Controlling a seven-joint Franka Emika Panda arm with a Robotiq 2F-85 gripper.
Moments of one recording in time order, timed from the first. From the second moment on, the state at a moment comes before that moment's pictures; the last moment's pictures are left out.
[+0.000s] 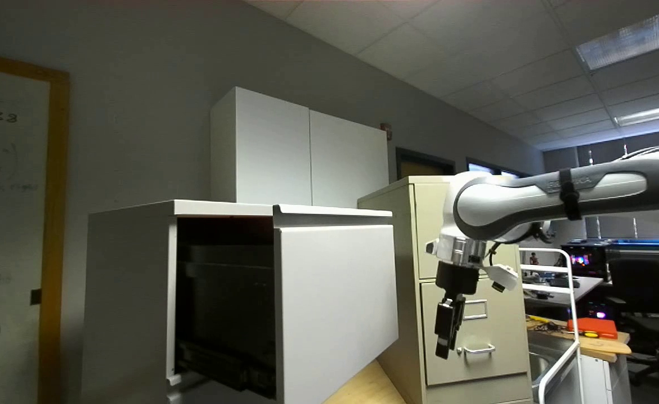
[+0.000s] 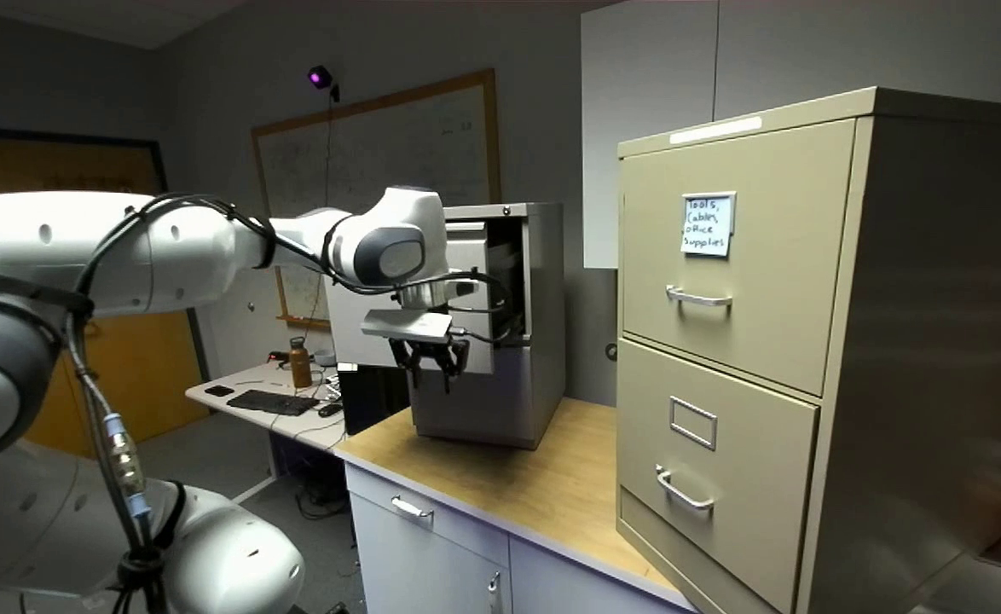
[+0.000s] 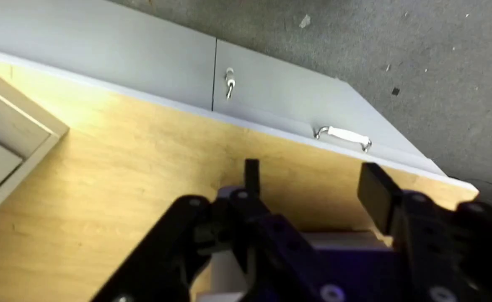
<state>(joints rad) 0.02 -0.74 -0.15 -2.39 0.05 1.82 -0.40</state>
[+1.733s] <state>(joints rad) 0.34 -0.70 -0.12 -2.43 0.26 2.51 -0.44</state>
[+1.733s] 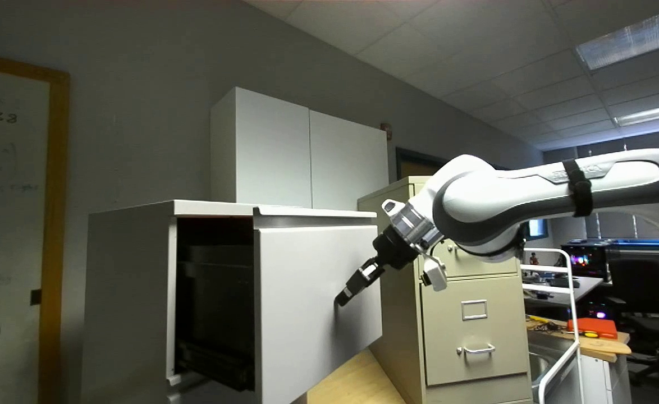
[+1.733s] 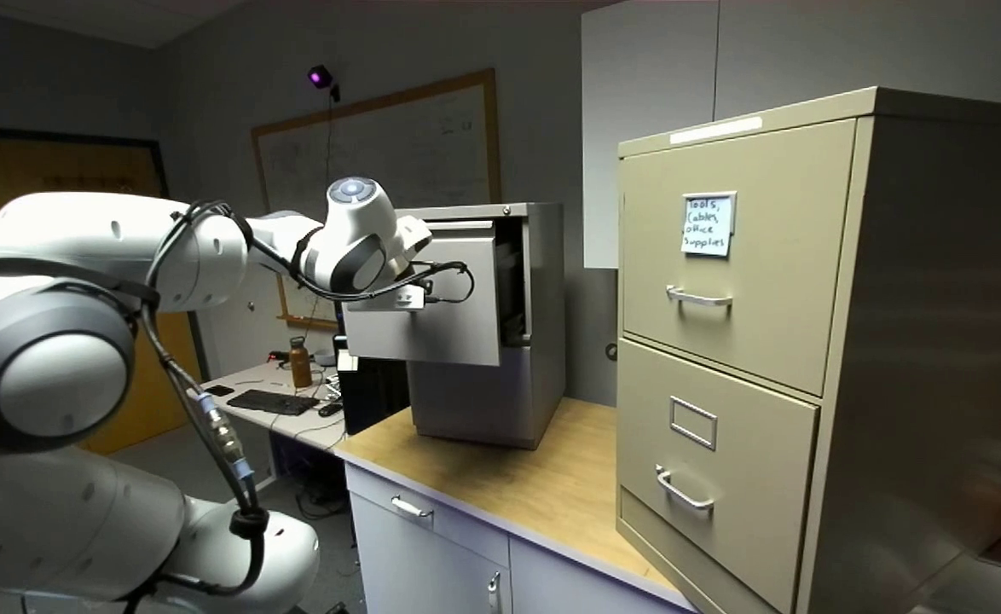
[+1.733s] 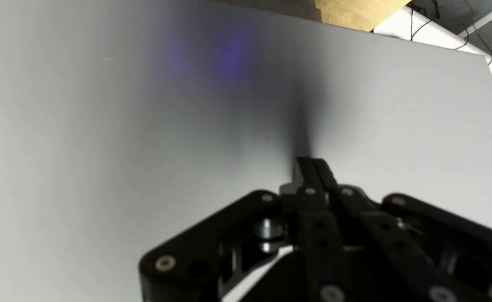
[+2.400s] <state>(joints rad) 0.34 -0.33 -0.10 -2.10 0.27 2.52 -0.34</state>
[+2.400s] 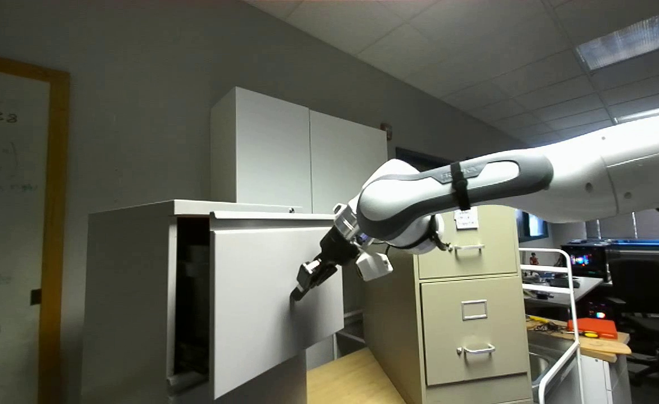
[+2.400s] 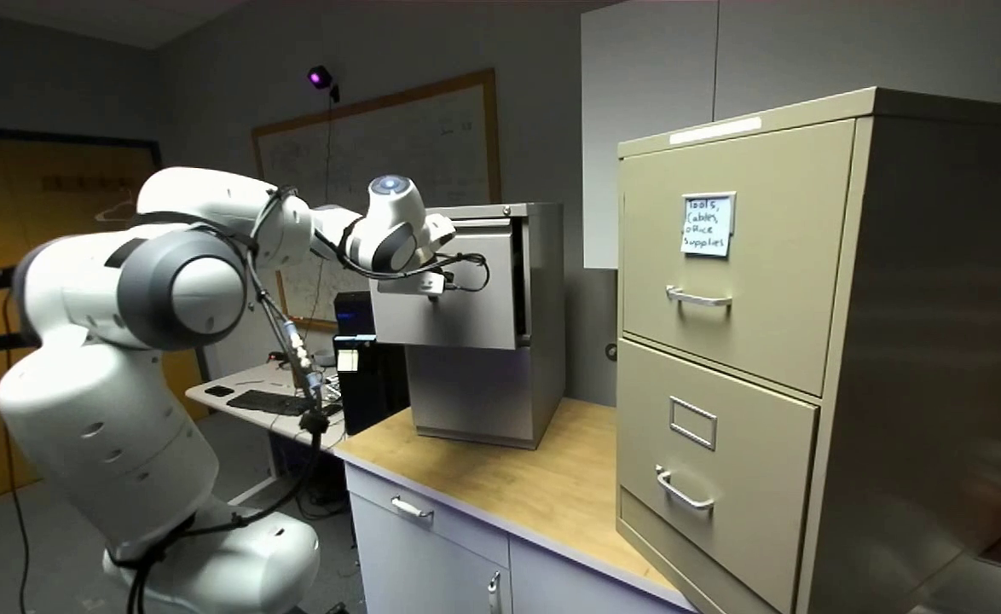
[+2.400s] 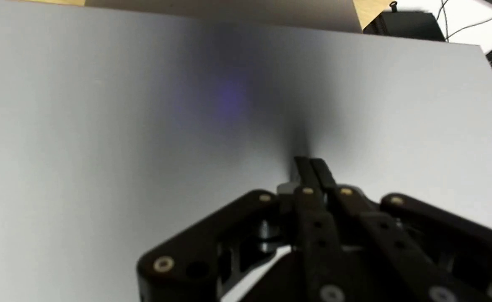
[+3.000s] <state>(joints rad) 0.24 0.09 0.03 -1.65 0.30 2.40 -0.16</state>
